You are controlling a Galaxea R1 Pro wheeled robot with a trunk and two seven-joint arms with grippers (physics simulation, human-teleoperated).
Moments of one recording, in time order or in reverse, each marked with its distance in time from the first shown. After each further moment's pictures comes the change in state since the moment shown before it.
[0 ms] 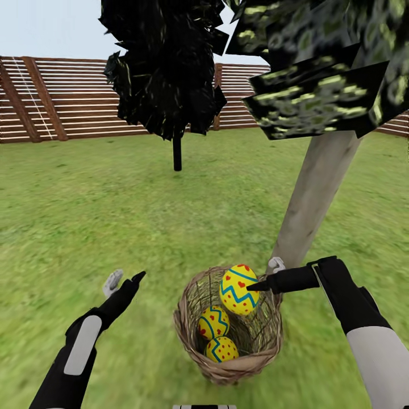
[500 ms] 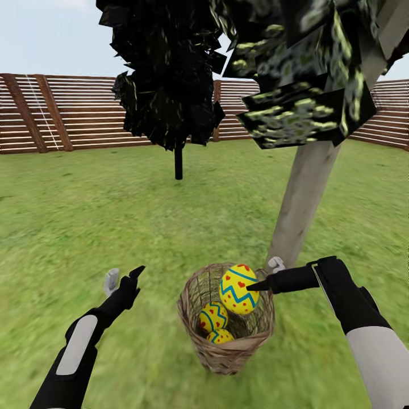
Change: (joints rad) left arm 0.000 -0.001 -0.001 0.000 0.306 0.001 0.045; right arm 0.000 0.000 0.000 0.000 0.000 0.000 0.000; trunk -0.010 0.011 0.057
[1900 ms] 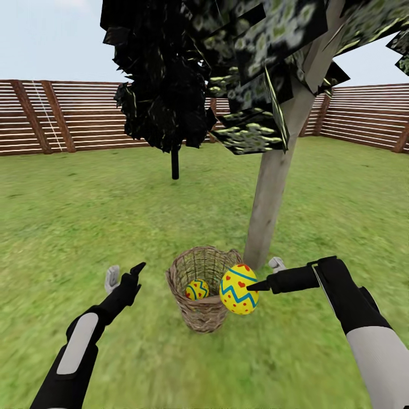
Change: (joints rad) left arm 0.000 -0.005 -0.012 -0.035 -0.001 -0.006 -0.005; right arm 0.000 -0.001 -0.001 0.001 0.000 0.000 -0.002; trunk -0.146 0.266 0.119
